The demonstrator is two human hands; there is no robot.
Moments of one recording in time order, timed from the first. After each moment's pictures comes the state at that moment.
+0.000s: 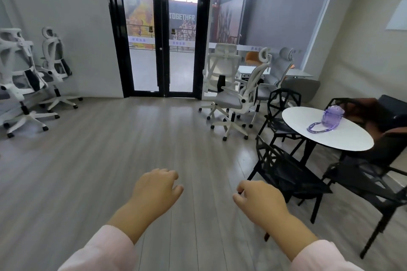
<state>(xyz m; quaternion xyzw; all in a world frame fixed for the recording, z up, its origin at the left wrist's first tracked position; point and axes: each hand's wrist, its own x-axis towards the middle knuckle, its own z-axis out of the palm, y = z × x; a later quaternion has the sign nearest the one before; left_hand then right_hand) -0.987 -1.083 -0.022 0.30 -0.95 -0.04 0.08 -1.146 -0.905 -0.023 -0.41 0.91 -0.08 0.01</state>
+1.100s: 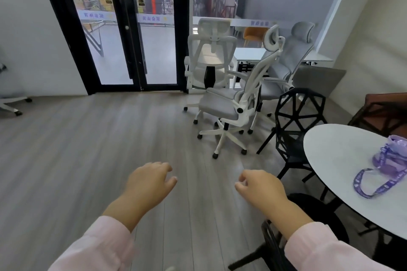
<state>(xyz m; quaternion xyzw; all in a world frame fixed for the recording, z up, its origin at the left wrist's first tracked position) -1.643 -1.486 -0.070 0.31 -0.95 -0.08 0.04 -1.821 -1.296 -0.073 -0.37 0.92 -0.08 0.09</state>
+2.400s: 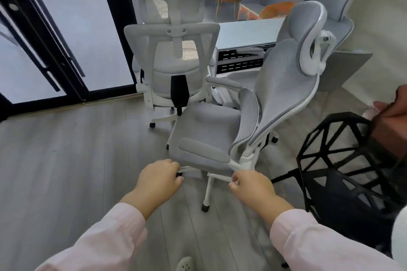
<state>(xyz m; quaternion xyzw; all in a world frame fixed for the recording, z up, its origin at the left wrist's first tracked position) -2.330 -1.969 -0.133 0.20 -0.97 -0.07 -0.08 -2.451 -1.770 -0.151 -0.28 0.94 -0.07 0.19</state>
